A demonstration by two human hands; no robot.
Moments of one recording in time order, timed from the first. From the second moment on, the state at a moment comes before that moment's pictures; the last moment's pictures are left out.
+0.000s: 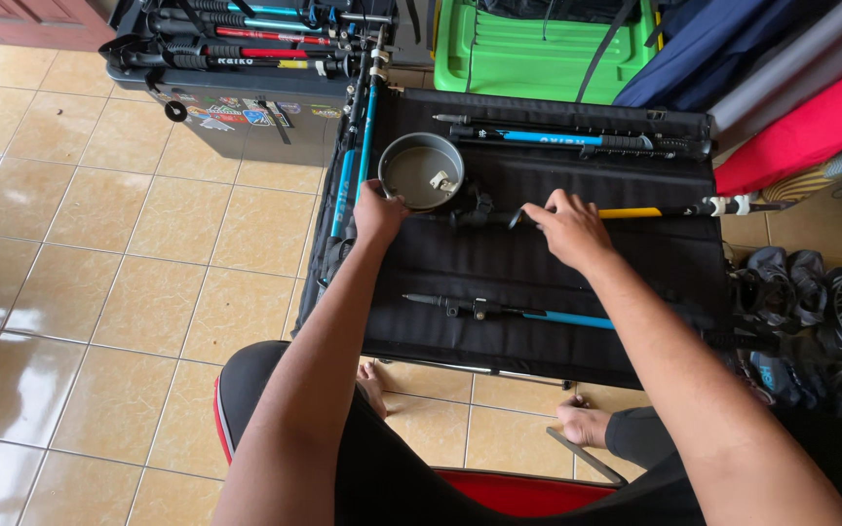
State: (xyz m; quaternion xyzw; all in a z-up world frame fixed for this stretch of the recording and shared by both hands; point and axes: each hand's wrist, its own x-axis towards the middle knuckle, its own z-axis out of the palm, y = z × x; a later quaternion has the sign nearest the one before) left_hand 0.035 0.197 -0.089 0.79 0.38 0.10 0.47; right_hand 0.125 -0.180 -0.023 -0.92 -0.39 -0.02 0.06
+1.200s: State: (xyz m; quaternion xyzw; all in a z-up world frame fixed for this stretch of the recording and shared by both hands) left_hand -0.109 0.233 0.055 0.82 0.28 0.06 0.50; right_hand 0.046 0.020 0.024 -0.61 -0.74 -0.27 0.09
